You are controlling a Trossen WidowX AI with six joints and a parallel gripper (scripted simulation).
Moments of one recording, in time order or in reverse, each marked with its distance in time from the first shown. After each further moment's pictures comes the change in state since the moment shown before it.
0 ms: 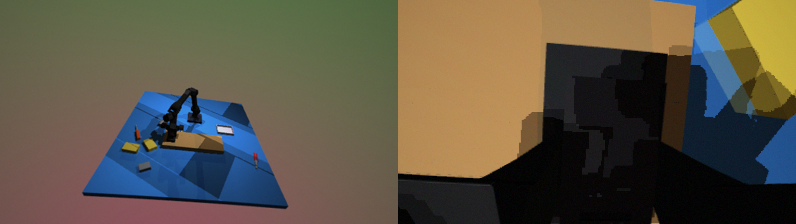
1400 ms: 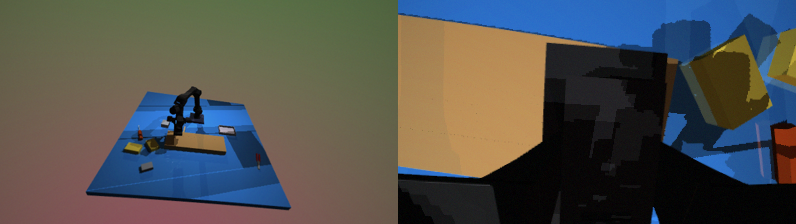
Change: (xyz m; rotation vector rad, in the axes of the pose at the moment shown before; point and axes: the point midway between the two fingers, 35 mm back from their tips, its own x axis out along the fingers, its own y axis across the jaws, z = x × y) arm -0.089 0.030 0.039 -0.083 0.013 0.028
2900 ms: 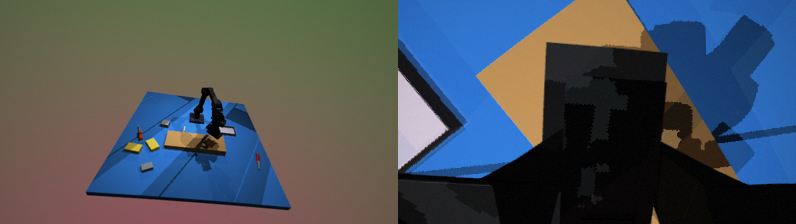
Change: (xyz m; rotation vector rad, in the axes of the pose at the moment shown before) arm 0.012 0.312 0.001 -0.756 -0.011 0.212
